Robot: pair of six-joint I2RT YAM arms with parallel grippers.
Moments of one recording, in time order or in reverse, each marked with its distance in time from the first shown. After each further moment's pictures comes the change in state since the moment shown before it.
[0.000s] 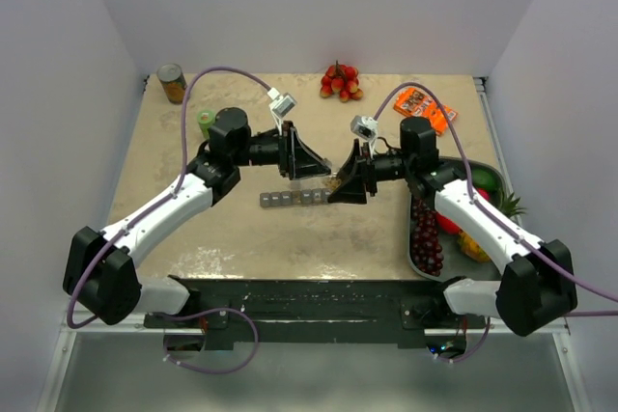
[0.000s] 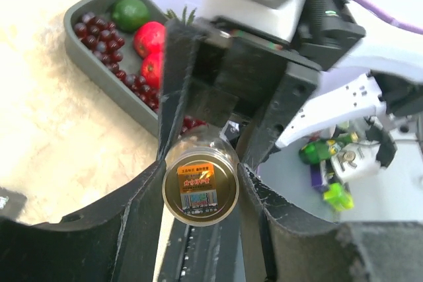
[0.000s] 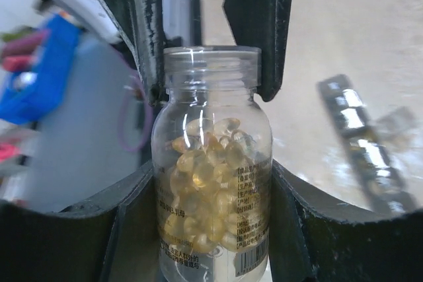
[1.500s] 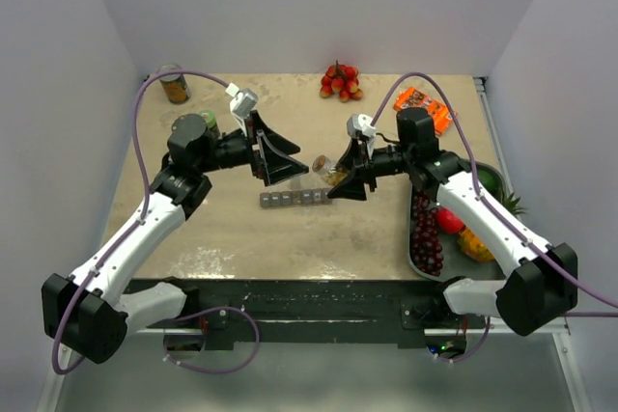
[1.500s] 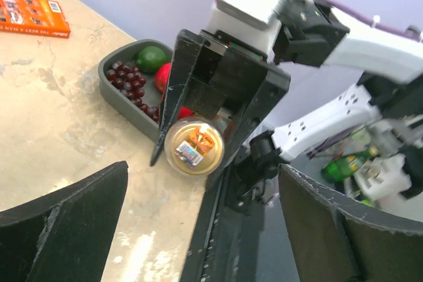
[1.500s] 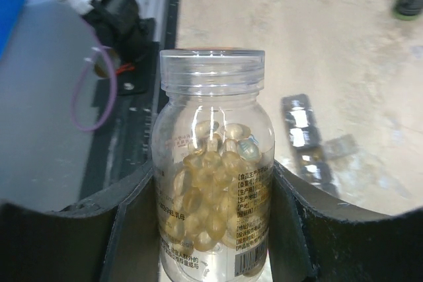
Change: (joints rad) left arm 0.132 -0.218 -0.062 -0.008 0.038 0.101; right arm 0.014 0.019 0.108 -0.169 -0.024 -0.286
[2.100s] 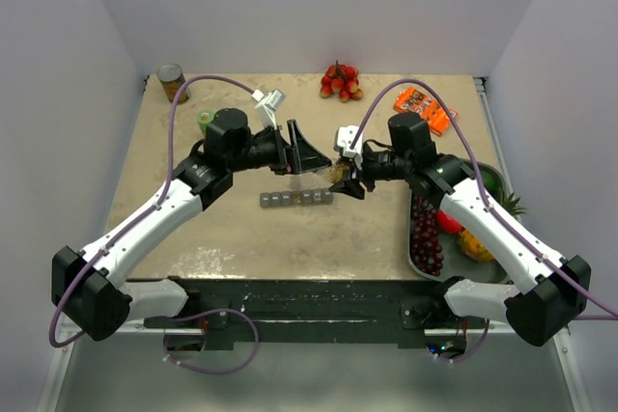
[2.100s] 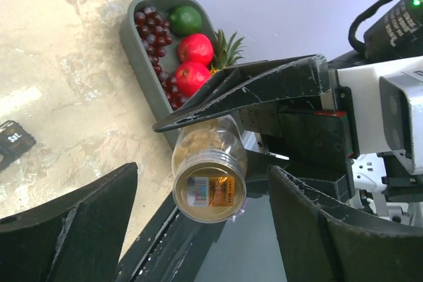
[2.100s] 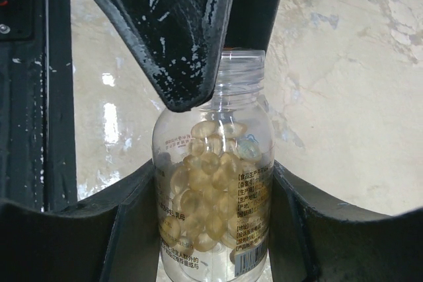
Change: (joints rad) left arm -0.168 0.121 0.137 -0.305 -0.345 -0.222; right arm 0.116 -0.066 0.080 -0.208 0.454 -0.328
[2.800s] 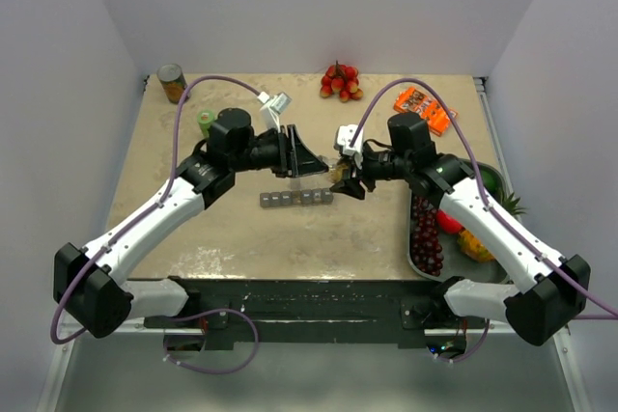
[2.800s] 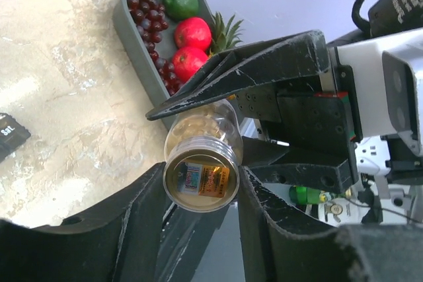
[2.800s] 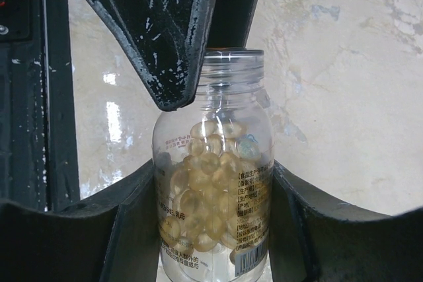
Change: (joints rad) left arm -0.010 0.014 0.006 -0.031 0.030 0.025; right arm 0.000 0.003 0.000 0.000 0.021 0.015
